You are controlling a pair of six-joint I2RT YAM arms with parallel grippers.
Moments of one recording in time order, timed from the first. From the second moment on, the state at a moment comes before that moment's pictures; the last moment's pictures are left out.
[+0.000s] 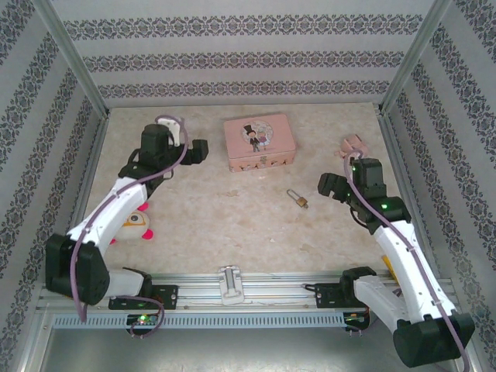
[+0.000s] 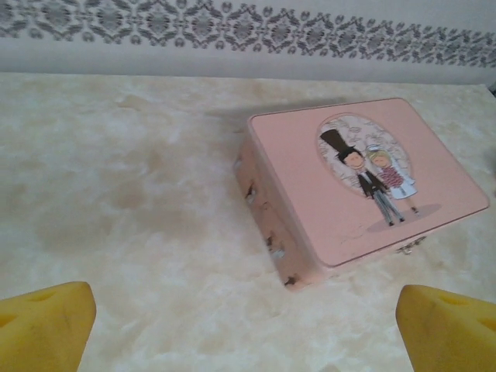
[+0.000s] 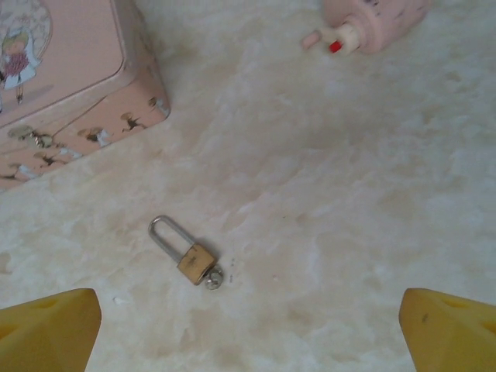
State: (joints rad) left arm -0.23 1.29 0.99 -0.20 0.06 -0.23; right arm 0.13 0.87 0.84 -0.75 0.07 0.40
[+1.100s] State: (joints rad) left arm -0.23 1.05 0.48 0.08 -0.37 -0.21; right arm 0.07 0.48 0.44 -0.47 0.34 0.58
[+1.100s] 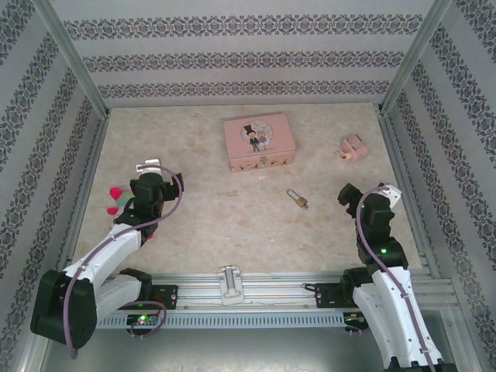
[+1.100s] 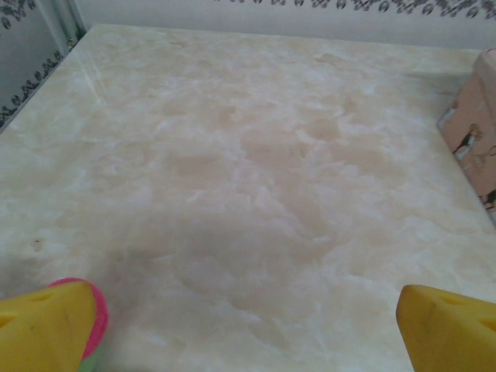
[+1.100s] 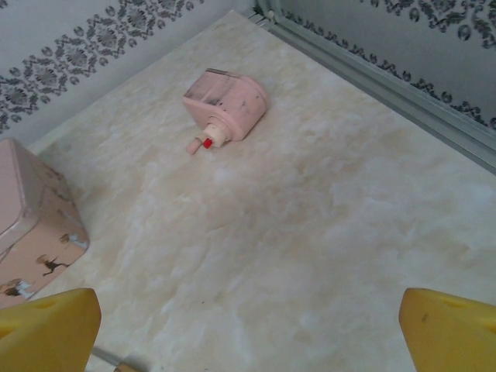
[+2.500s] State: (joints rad) left arm 0.01 1.56 0.50 0.57 0.06 0.02; right arm 0.07 0.87 0.21 0.24 0.38 0.19
